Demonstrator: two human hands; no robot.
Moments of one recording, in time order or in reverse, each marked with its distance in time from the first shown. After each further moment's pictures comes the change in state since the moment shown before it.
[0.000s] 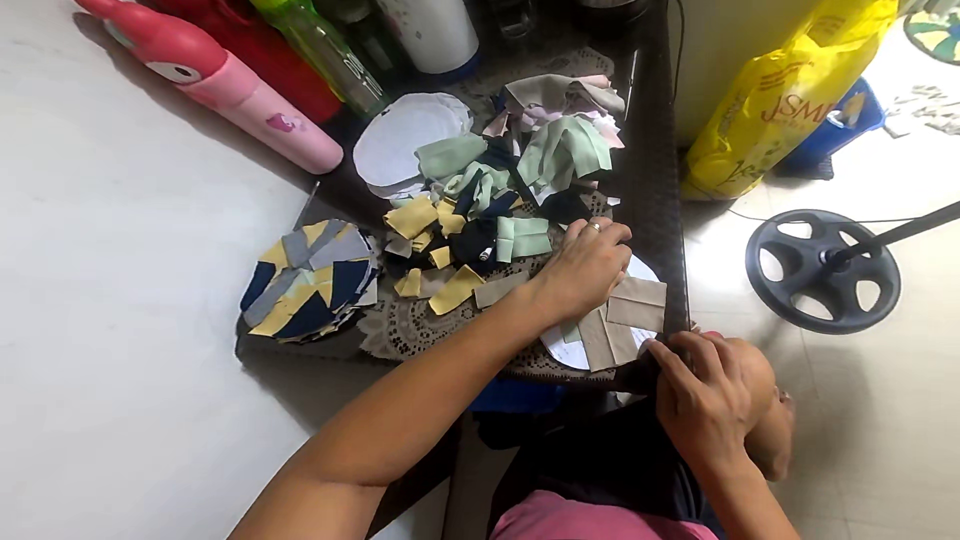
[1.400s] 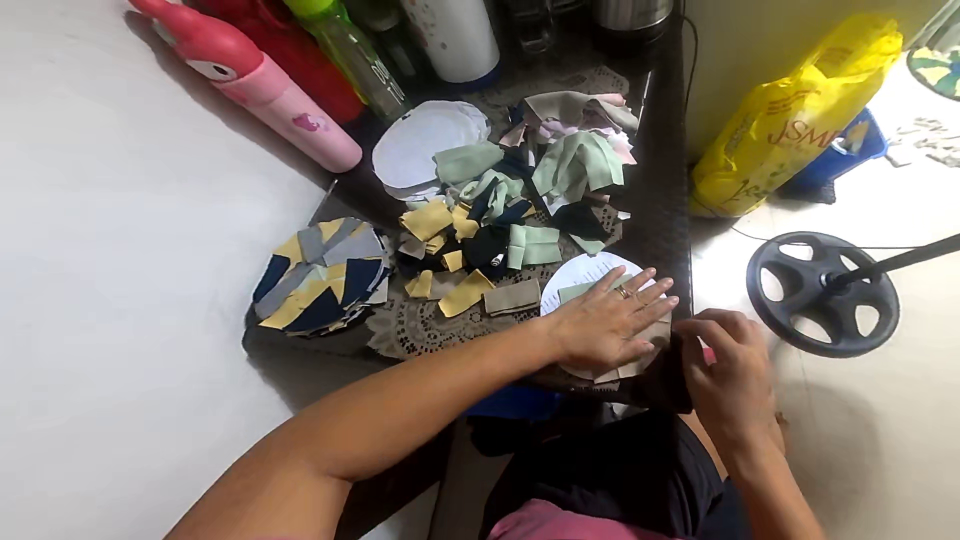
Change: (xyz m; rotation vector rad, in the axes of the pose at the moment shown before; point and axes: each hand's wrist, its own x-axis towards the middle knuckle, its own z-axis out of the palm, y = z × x) left_hand -0.021 0.005 0.037 -0.151 -0.147 0.269; right_hand 0.046 0.019 -0.009 0.221 -0.108 0.212
